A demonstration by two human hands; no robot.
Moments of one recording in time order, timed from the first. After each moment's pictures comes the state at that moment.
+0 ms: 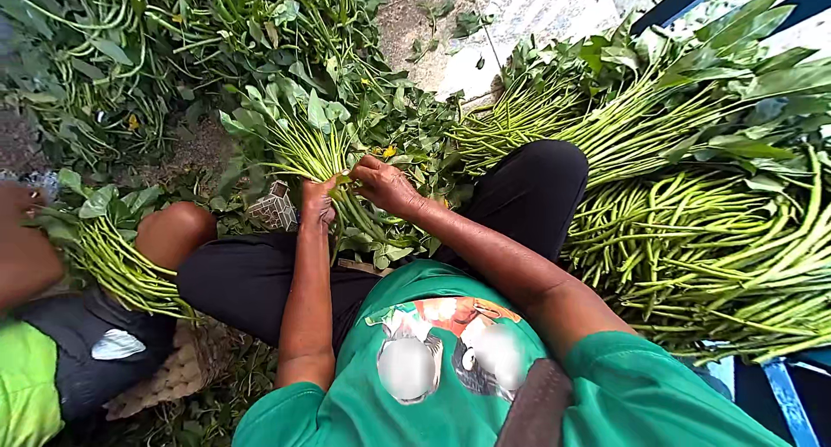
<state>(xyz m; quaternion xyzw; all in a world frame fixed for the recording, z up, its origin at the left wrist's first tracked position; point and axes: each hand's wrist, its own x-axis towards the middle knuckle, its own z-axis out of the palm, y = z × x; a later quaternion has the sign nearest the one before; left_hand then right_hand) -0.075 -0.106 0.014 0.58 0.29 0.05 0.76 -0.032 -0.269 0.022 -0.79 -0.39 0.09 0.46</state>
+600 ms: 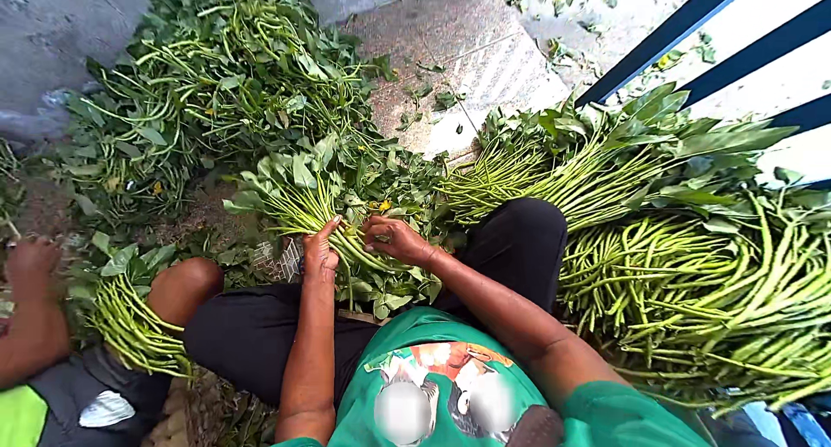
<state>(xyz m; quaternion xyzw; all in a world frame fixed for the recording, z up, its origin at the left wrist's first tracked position) -0.063 -0.115 0.029 0.44 0.35 0.13 0.82 -0.029 -0.302 0.025 -0.74 -0.39 0.15 0.53</state>
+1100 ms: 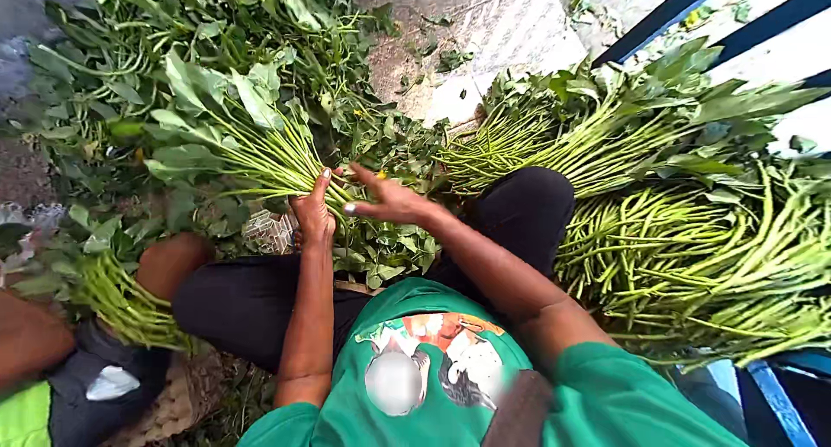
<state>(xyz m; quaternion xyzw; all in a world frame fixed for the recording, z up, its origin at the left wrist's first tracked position) -0.073 -0.134 0.050 0.54 0.21 0.17 0.80 -0.019 -0.298 0.080 -0.80 -0.27 0.27 0.46</state>
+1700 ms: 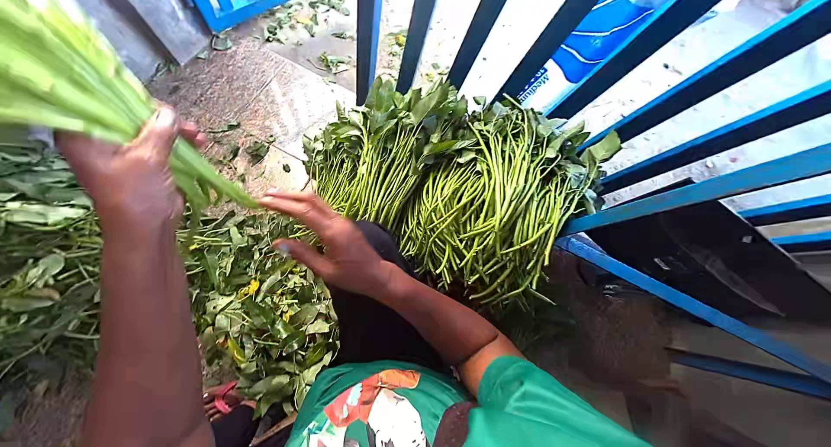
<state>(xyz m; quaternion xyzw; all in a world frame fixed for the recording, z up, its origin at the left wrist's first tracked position) 0.119 -0.316 0.230 0.72 -0.19 0.05 0.66 -0.044 -0.468 0.169 -0.79 -0.16 -0.25 0.53</state>
